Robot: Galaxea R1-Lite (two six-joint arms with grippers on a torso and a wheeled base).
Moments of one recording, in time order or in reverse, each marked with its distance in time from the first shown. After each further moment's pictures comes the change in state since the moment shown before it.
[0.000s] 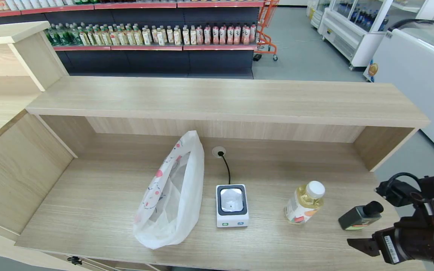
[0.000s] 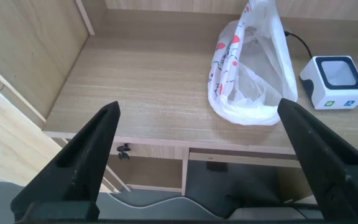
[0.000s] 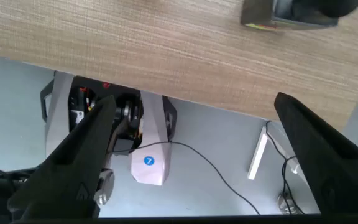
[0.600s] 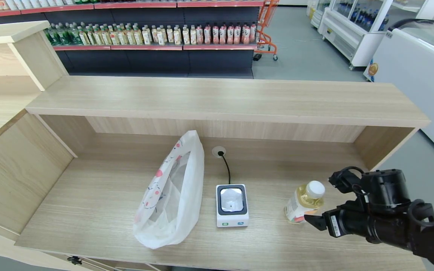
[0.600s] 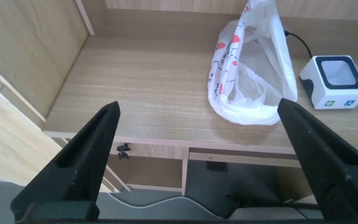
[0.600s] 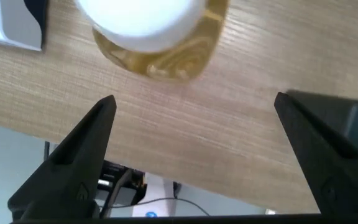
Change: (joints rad) left arm 0.000 0.000 0.000 0.000 0.000 0.000; right arm 0.103 0.372 0.027 -0.582 -0.002 0.021
